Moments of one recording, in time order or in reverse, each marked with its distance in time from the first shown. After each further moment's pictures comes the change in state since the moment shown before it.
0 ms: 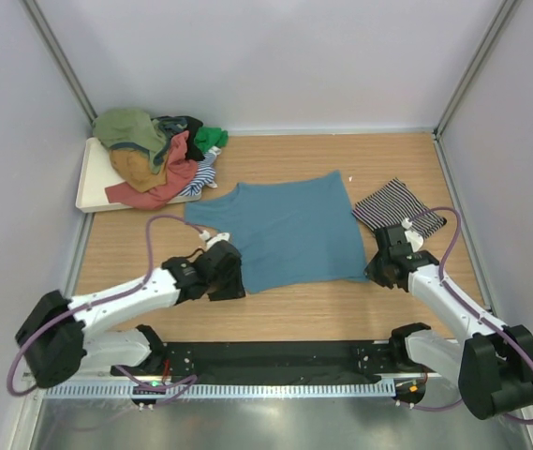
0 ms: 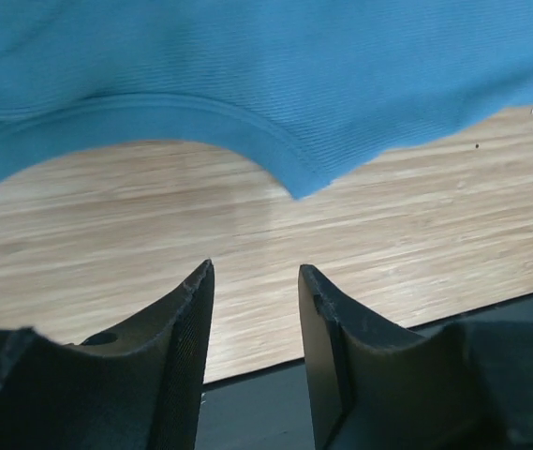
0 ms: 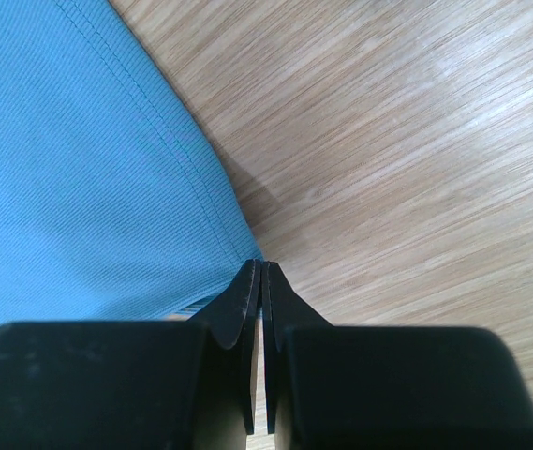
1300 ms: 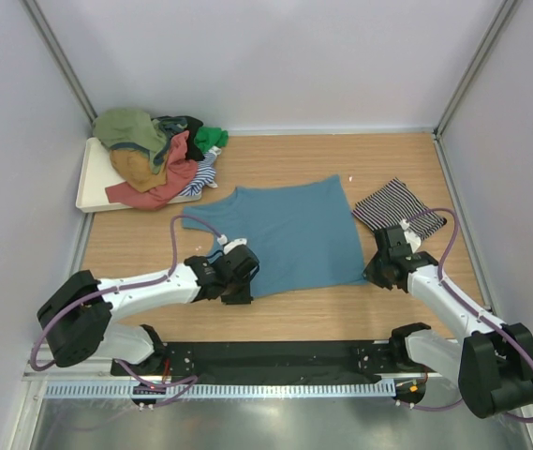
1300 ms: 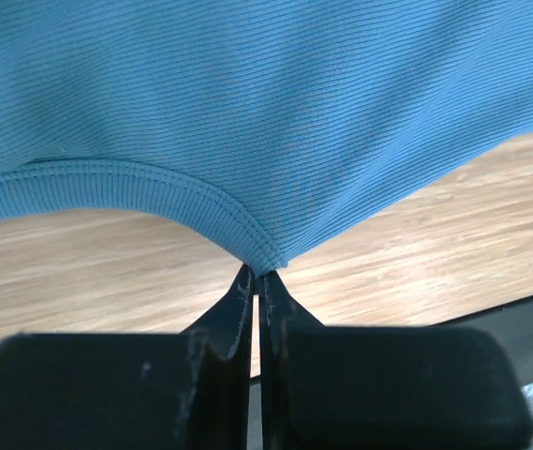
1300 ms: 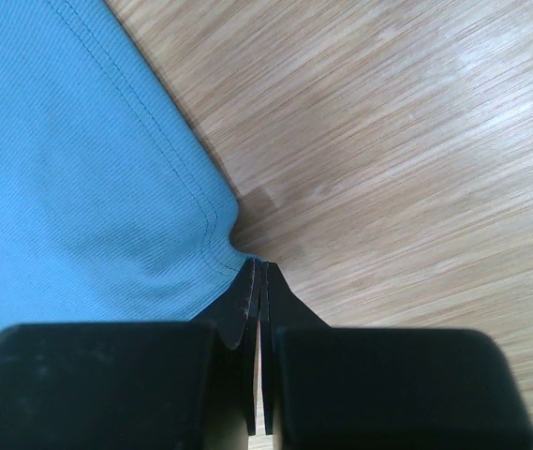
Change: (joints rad) left arm -0.120 0.229 0.069 0.071 0.011 -0.032; right arm 0.000 0.011 -0.017 0.028 -0.027 -0.024
